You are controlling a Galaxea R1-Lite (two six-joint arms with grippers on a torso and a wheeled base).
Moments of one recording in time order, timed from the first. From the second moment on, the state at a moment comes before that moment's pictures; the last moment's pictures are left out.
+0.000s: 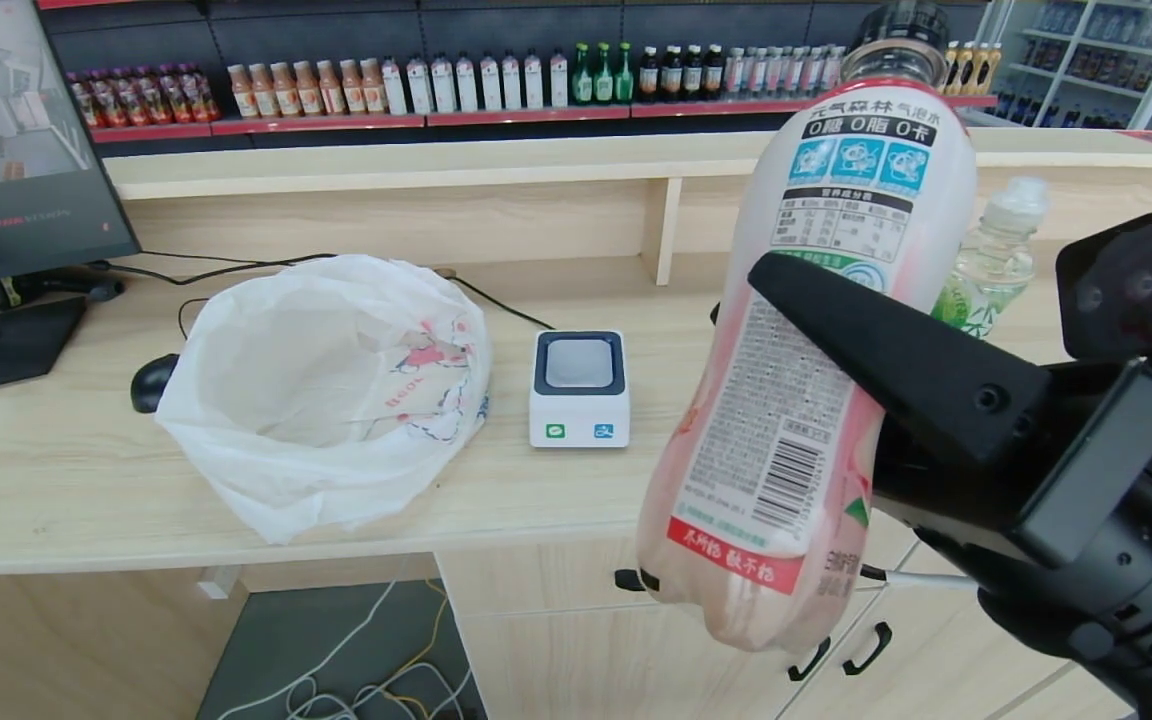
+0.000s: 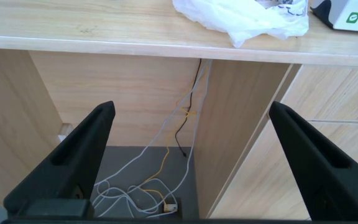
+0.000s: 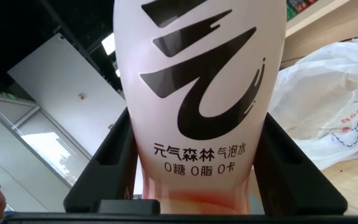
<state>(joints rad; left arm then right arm) 0.00 0.00 0.00 0.00 0.00 -0.01 0.91 1.54 -0.50 -1.57 0.13 0.76</state>
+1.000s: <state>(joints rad) 0.00 0.00 0.00 0.00 0.00 -0.01 0.92 1.56 -0.48 -1.57 0.13 0.64</state>
